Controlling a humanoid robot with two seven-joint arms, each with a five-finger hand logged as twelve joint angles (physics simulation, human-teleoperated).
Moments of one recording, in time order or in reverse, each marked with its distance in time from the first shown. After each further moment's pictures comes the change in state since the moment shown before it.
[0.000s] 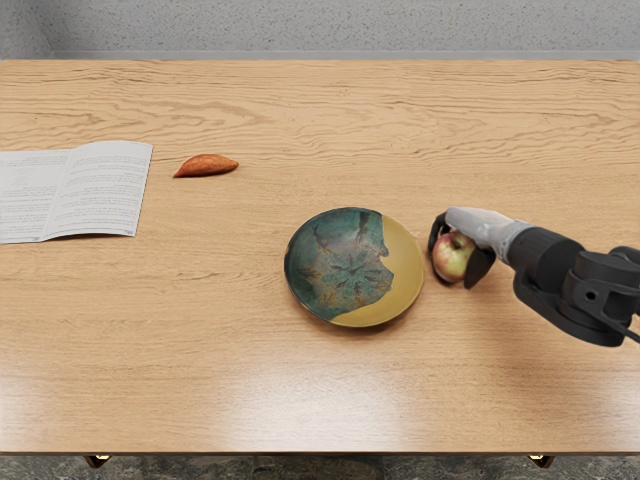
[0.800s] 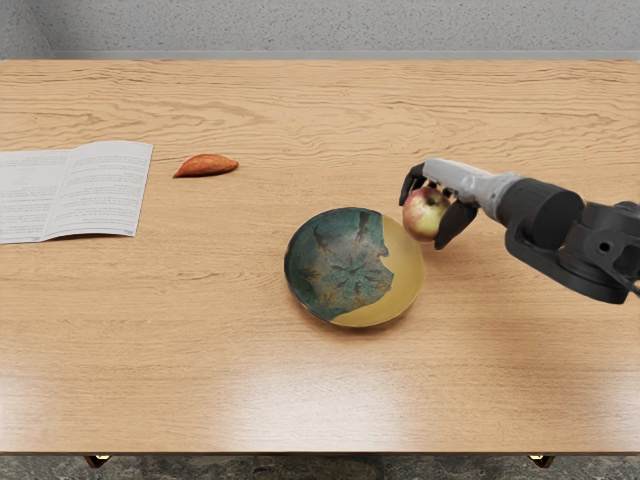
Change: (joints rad) left arm 0.000 0.000 0.000 0.000 0.000 0.000 0.000; right arm 0.025 0.053 0.199 0.049 0.063 0.108 0.000
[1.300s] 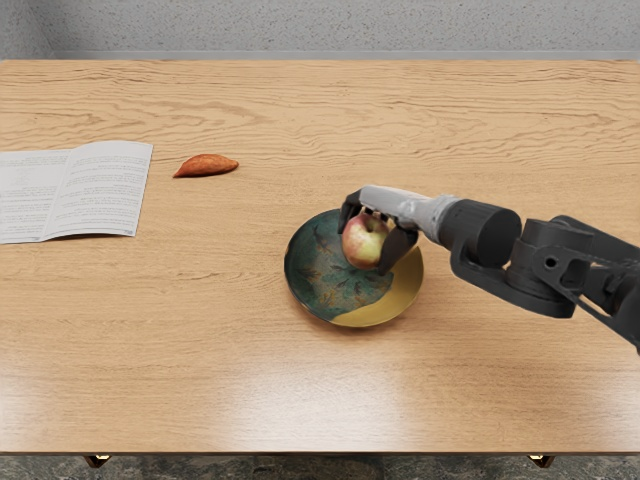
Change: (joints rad) left arm 0.000 0.000 0.000 0.000 0.000 0.000 0.000; right arm -0.003 0.140 -0.021 0.007 0.001 0.049 0.000
